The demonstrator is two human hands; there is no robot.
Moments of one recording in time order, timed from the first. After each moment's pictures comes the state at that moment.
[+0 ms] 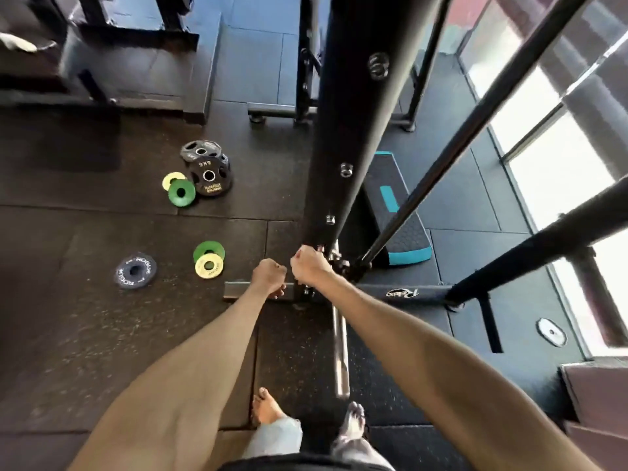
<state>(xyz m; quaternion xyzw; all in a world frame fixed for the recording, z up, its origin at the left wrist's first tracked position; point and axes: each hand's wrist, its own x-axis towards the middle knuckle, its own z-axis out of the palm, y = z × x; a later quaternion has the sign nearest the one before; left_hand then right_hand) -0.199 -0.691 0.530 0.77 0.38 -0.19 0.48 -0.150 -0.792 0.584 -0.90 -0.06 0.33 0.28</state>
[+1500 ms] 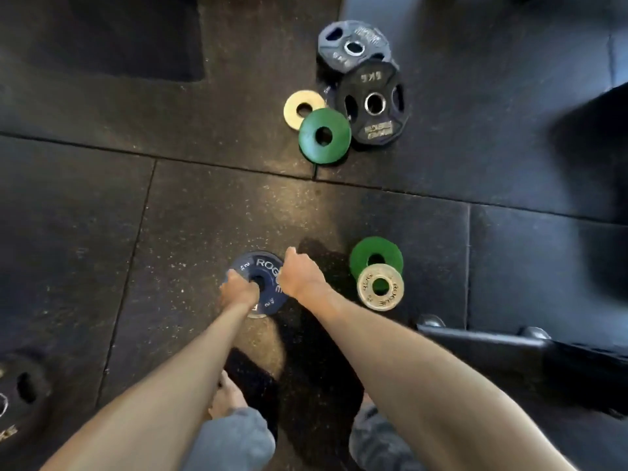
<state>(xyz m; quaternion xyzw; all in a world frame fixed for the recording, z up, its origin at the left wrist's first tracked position) -0.195 0.030 -0.005 0.69 0.59 -0.25 0.33 -0.106 -0.065 0.029 -0.87 -0.15 0.46 0.13</state>
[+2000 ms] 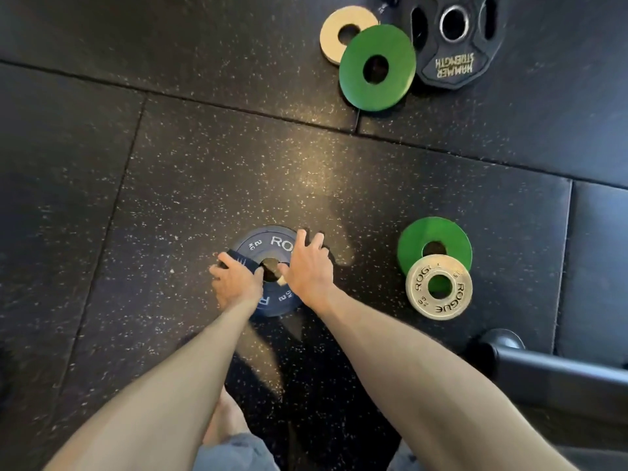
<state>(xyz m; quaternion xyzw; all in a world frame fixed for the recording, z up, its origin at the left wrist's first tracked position) -0.231 0.049 -0.175 0.72 0.62 -0.21 0.25 -0.148 -0.039 -0.169 -0.91 -0.23 0.33 0.05</state>
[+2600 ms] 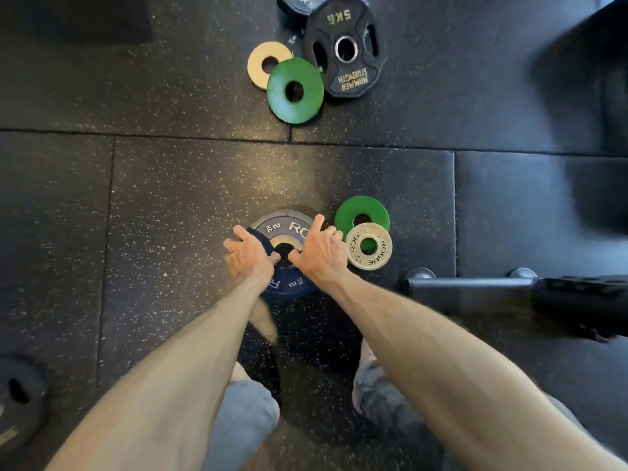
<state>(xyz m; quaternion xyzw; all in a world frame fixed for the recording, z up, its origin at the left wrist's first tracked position) -0.168 -0.035 0.017 0.80 0.49 -0.22 0.27 -0.118 -0.143 0.012 -0.95 -0.11 0.29 0.05</state>
